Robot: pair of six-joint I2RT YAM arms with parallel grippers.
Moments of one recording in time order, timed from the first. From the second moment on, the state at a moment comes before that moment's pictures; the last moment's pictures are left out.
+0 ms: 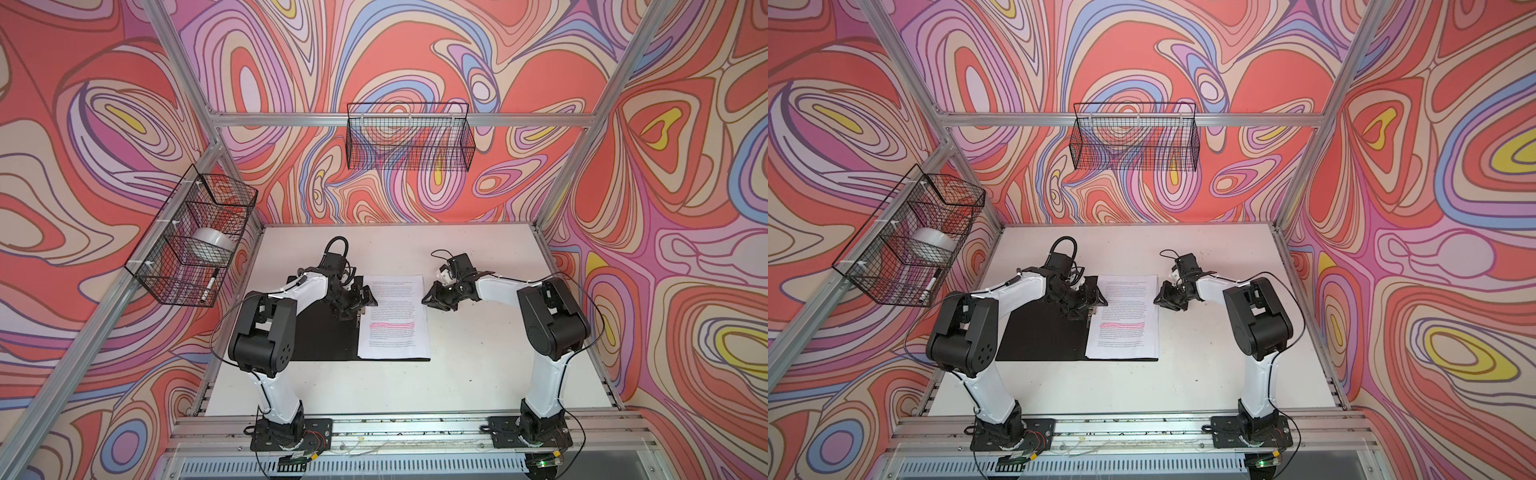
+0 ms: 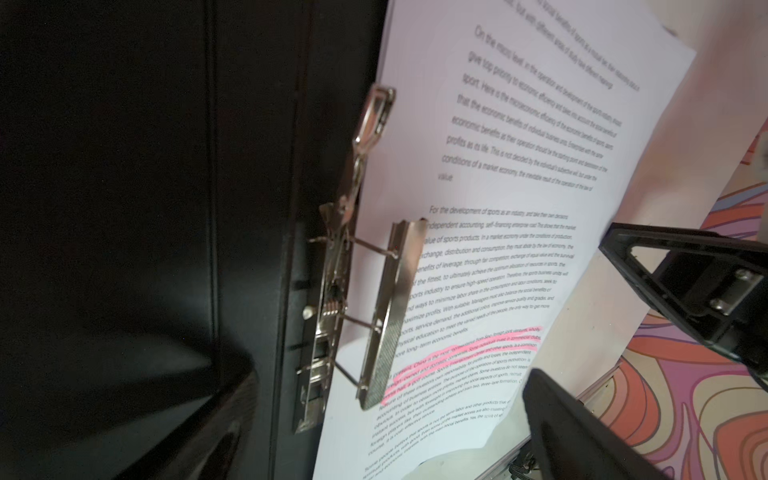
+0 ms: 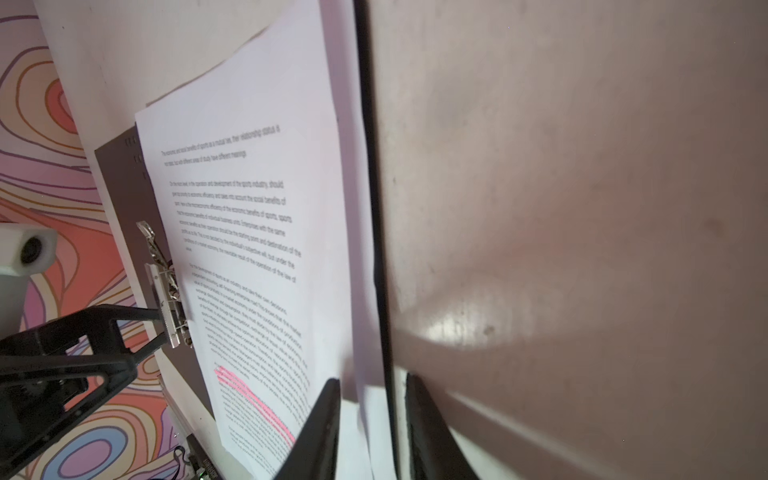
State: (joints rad) left arm -0.24 1.80 1.13 -0.63 0.49 -0.55; right arm 0.33 1.96 1.16 -0.28 -0.55 0.63
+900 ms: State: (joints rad) left arm -0.24 1.82 1.14 -0.61 0.52 -0.57; right arm 0.33 1.98 1.16 -0.27 -0.63 0.63
